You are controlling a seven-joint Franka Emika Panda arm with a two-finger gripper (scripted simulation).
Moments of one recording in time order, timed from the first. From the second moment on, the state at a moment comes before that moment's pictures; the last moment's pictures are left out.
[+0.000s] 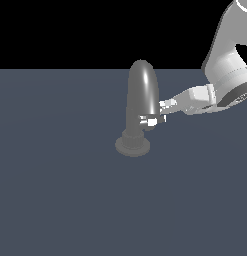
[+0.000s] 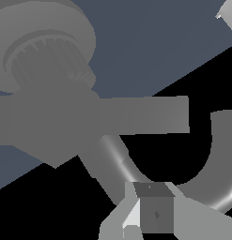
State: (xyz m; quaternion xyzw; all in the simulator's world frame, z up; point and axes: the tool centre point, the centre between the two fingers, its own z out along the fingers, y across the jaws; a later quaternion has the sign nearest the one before) arm 0.019 -0.124 0.177 -0.42 0.57 0.66 0.26
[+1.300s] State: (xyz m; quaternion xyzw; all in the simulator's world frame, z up) arm -0.009 -0.130 0.150 -0.44 0.56 0.65 0.27
